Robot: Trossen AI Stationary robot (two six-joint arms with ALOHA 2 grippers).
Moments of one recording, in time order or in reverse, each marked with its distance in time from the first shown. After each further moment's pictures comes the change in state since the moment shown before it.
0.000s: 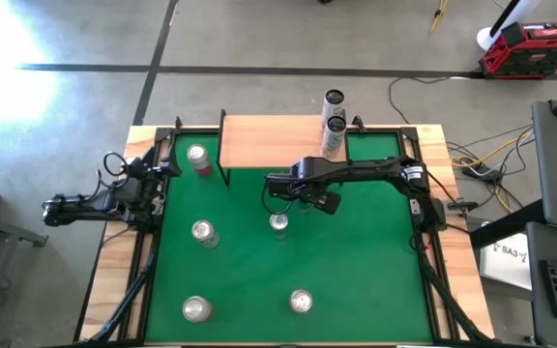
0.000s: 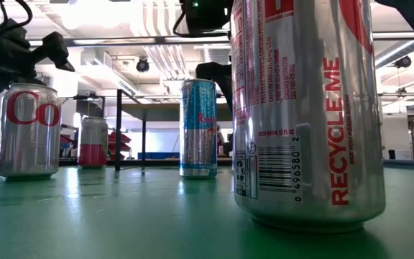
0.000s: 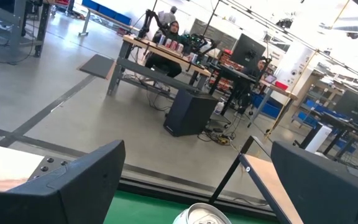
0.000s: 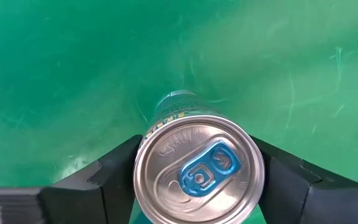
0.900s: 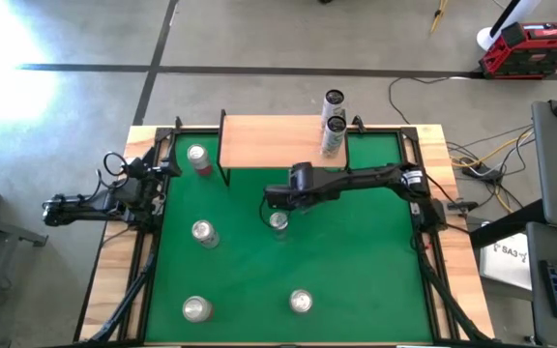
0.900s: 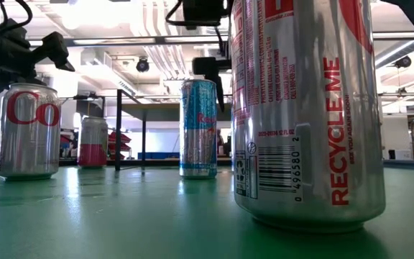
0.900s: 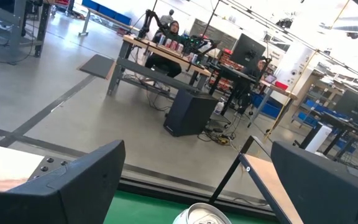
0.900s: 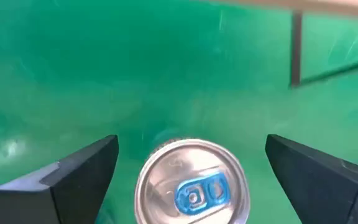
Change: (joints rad) left arm 0.000 0.000 0.000 0.000 0.000 0.000; right arm 0.072 0.002 0.002 0.011 0.277 -0.490
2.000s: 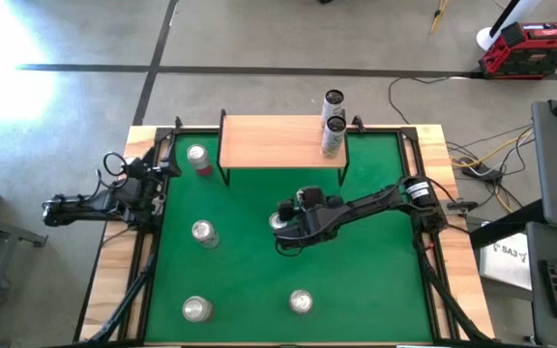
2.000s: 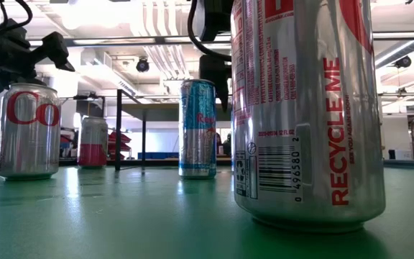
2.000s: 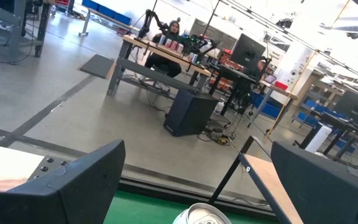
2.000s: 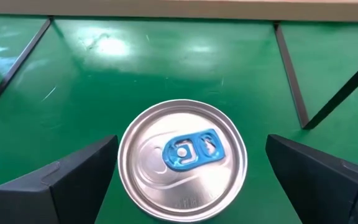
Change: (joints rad) left arm 0.000 0.000 0.000 0.000 0.000 0.000; right arm 0.184 -0.006 -0.289 0.177 0.447 0.276
